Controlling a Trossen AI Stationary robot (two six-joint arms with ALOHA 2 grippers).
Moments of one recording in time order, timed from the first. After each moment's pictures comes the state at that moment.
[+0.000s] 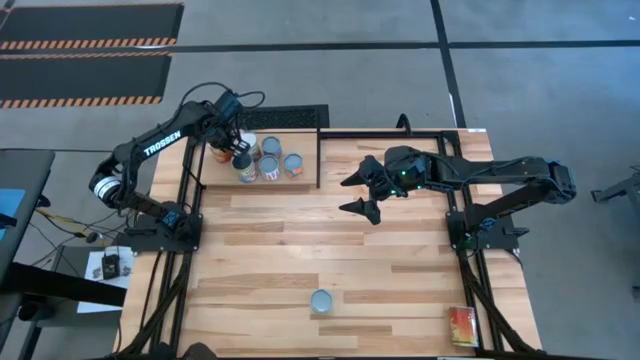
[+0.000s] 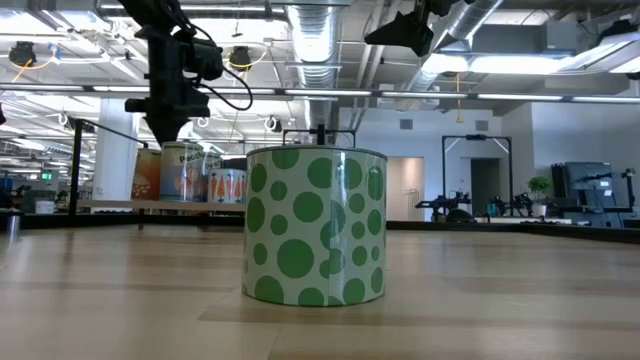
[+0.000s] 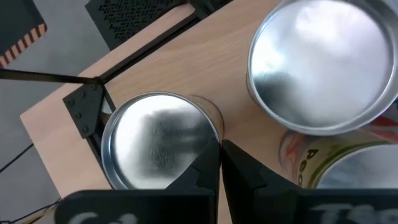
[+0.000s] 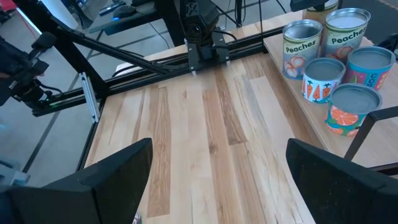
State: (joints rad) left arm 0.92 1.41 1.17 -1.07 -0.23 -0.12; right arm -0.08 1.26 1.09 -0.24 -0.13 0.25
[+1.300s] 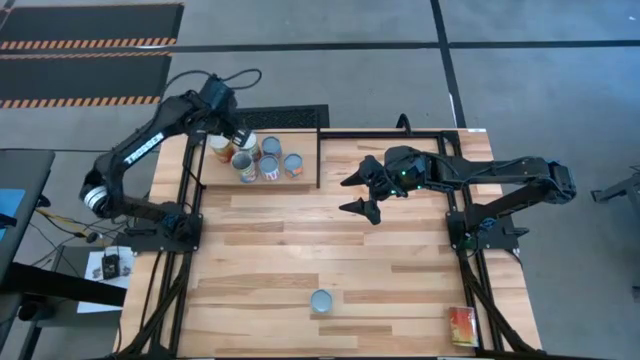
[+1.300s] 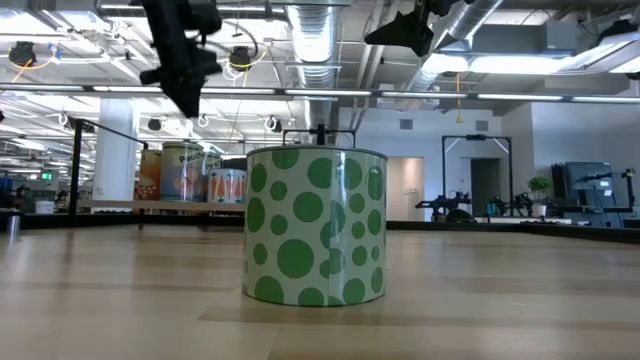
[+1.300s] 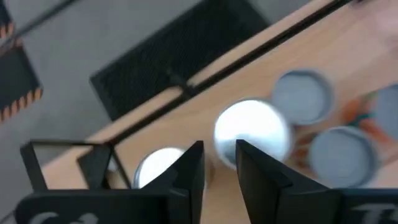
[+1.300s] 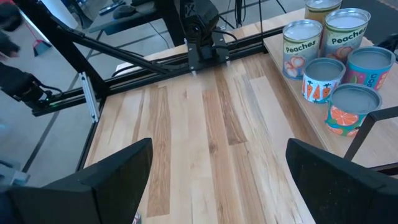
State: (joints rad) left arm 0.88 1.31 1.31 -1.03 -0.19 -0.08; right arm -0.08 1.26 1.09 -0.24 -0.13 0.25
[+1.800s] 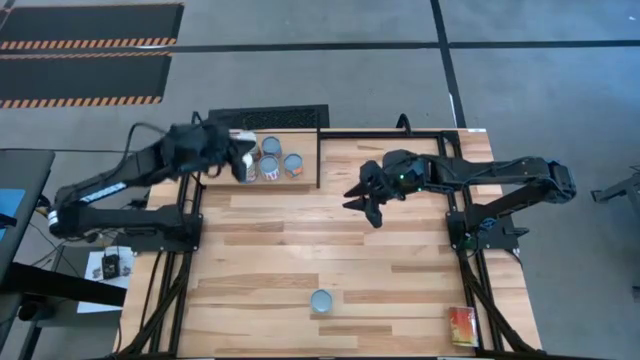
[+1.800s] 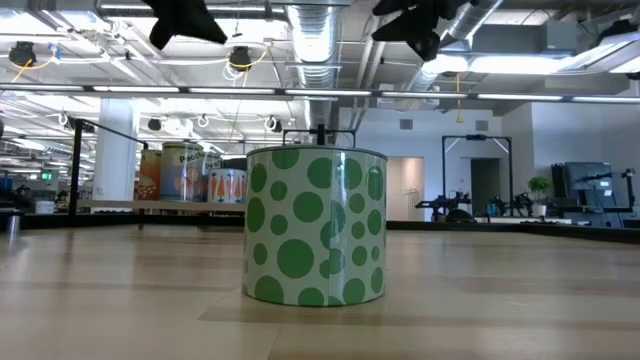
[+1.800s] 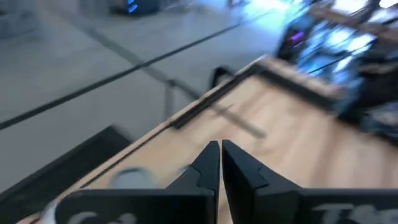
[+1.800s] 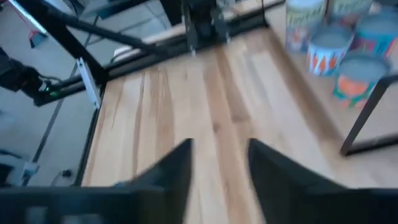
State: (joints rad) left arm 0.42 0.86 1.00 -0.53 -0.19 -0.24; right arm -0.06 1.26 1.09 -0.31 -0.13 0.30
